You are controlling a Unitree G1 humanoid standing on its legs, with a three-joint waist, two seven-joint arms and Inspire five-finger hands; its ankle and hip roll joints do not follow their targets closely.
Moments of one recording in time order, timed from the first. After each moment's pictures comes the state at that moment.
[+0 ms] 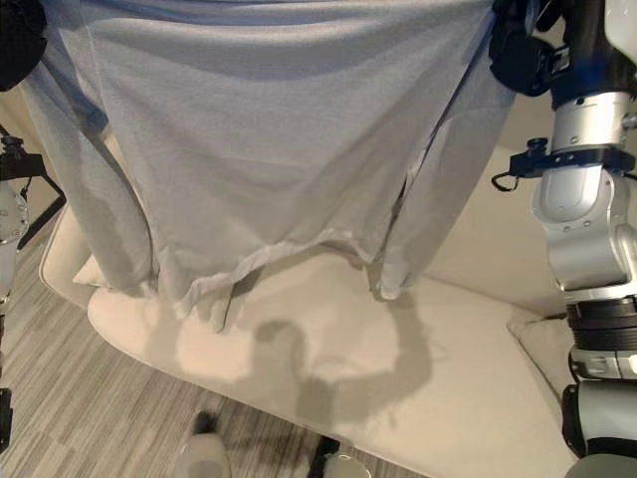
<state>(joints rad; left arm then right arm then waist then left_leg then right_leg) -0.67 0.84 0.02 -0.05 0.33 -0.06 0.52 -0.68 -1.03 0.06 0.12 -0.19 -0.03 -0.40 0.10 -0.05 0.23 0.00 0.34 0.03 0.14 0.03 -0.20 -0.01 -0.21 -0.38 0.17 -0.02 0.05</state>
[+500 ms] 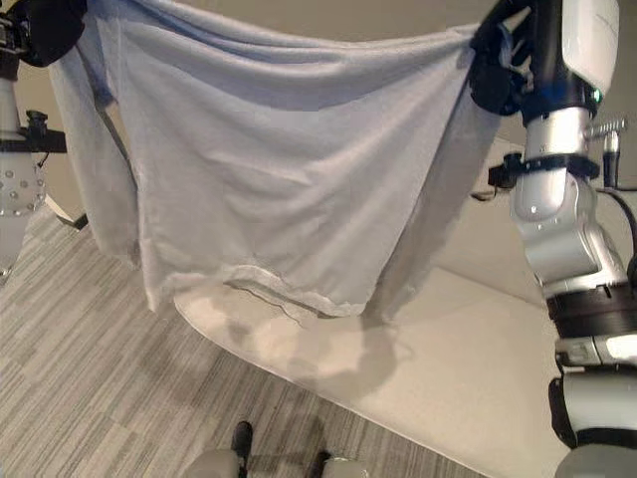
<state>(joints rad) -0.84 0.95 -0.18 0.06 0.33 -0.01 0.52 -0.92 -1.05 0.28 0.27 -0.18 -0.02 -0.40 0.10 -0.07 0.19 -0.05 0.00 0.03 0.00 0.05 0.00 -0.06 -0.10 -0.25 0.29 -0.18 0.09</state>
